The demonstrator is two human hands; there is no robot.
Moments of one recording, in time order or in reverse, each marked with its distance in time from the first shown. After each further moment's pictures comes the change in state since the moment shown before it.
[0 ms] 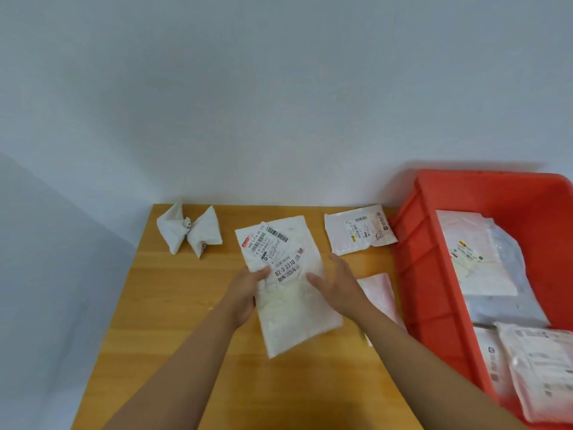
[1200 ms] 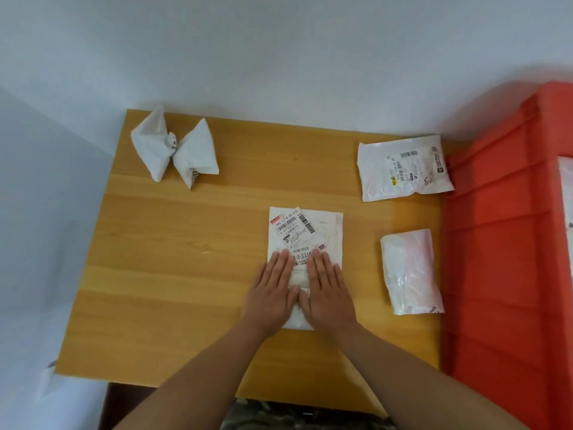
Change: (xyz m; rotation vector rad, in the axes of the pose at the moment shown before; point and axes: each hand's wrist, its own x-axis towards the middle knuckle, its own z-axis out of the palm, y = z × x) left_hand 0.053 -0.192 -0.063 1.616 0.009 0.576; right_hand 0.015 0.149 0.158 -0.703 -0.002 -0.358
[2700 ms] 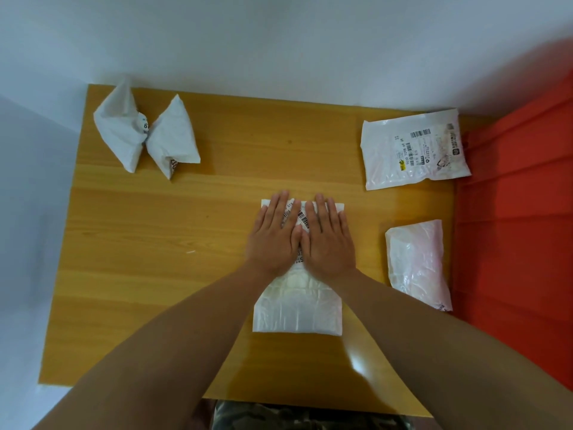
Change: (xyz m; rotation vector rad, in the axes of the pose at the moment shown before) left_hand 0.105 -0.011 -0.018 0.078 -0.062 -0.093; right_hand 0.091 0.023 -0.018 0.000 -0.017 0.133
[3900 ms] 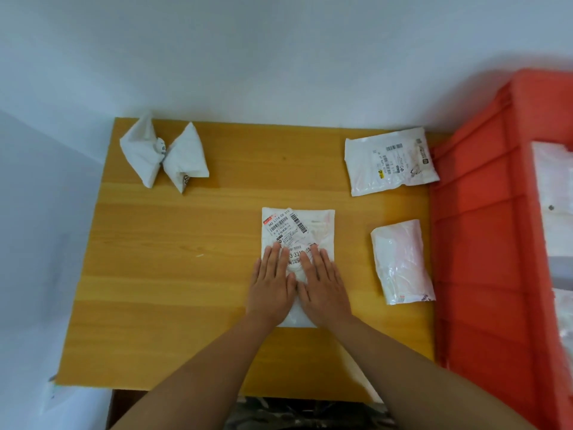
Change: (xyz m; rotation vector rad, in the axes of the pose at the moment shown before) left_hand -0.096 0.020 0.024 -0.136 0.026 -0.112; right_hand -0.096 -0.014 0.011 0.155 -0.103 -0.003
